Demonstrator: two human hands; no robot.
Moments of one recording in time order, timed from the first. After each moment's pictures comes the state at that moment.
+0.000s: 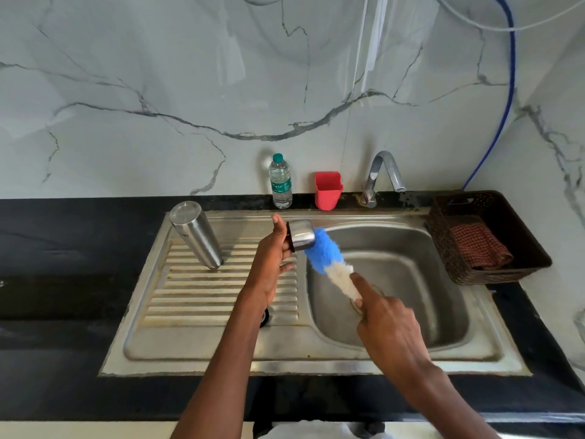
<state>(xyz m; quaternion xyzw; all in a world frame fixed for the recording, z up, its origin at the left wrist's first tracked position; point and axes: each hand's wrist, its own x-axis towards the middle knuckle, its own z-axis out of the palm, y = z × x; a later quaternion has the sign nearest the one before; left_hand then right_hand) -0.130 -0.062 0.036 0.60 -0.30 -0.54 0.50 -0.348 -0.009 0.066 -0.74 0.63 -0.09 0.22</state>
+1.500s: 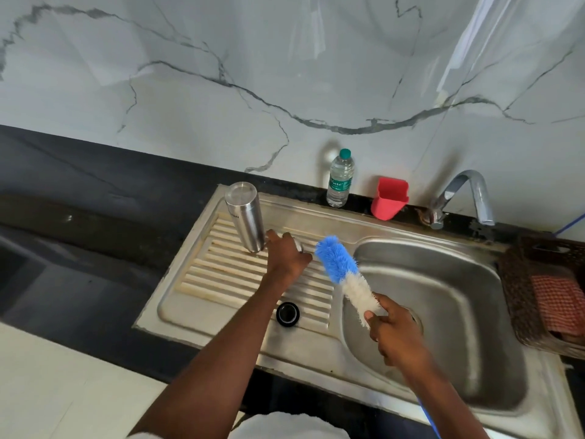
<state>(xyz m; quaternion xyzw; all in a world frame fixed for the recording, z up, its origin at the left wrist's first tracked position) -0.047 -0.109 -0.076 0.87 -0.36 -0.23 0.23 -0.308 -0.071 -0.005 -0.57 0.60 -0.13 0.55</state>
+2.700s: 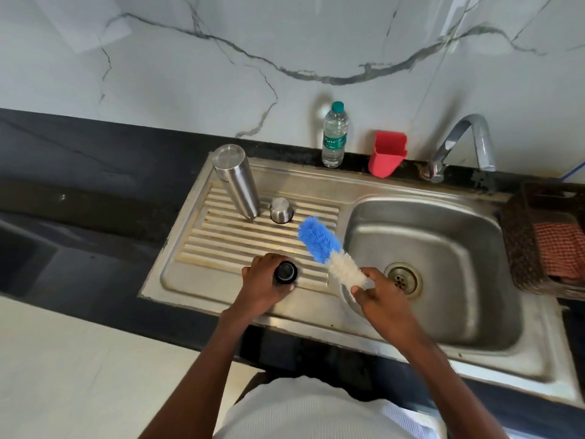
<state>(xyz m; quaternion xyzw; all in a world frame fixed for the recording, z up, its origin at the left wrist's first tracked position) -0.056 0.029 -0.127 0.80 -0.51 -0.26 0.19 -0.317 -0.047 -0.037 -0.68 0.56 -0.08 0.47</state>
